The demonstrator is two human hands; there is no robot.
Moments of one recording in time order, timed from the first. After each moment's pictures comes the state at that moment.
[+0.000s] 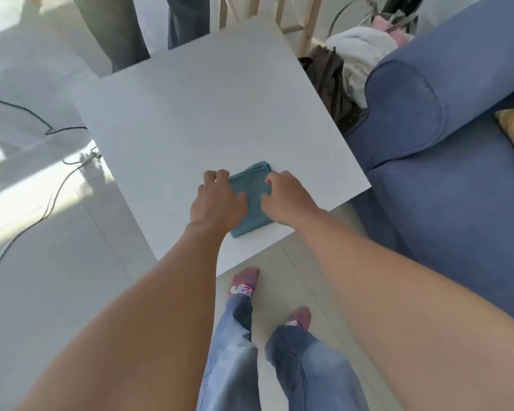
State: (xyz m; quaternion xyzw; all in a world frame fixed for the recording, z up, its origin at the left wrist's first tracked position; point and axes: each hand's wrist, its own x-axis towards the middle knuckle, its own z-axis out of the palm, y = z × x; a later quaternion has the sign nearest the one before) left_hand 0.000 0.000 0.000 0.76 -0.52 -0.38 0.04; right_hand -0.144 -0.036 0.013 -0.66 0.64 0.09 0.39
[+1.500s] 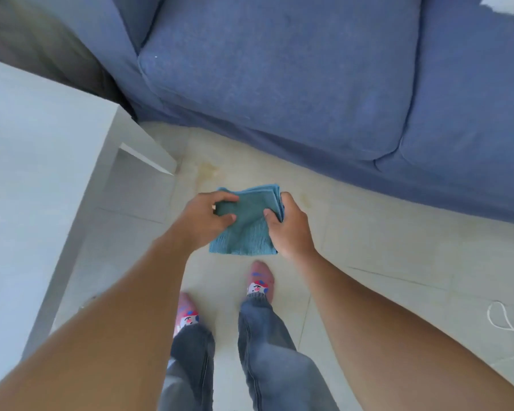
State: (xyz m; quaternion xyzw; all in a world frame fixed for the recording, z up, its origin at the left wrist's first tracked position) left_hand -0.338 0.090 -0.156 0.47 -0.66 -0.58 -0.06; right_hand -0.476 0.219 -0.153 -0.21 0.84 -0.31 0.39
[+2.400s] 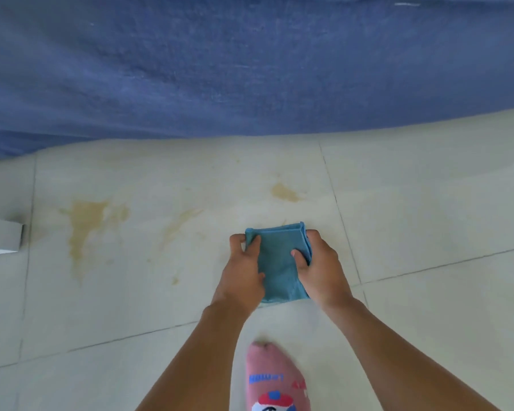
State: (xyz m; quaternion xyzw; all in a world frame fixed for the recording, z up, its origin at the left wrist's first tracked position) left_hand -0.453 0.244 -0.562 0.25 -0.85 -0.44 -0.16; right_hand -0.542 0.390 -0.571 -0.11 0.91 -0.32 0.22
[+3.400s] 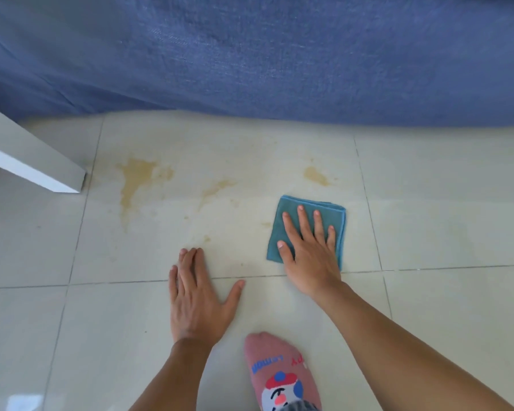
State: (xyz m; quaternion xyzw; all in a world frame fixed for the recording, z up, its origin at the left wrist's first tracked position) left_hand -0.297 0.247 -0.611 0.42 -0.89 -0.18 0.01; right_hand -0.495 0.366 -0.601 -0.34 0.92 -0.03 0.20
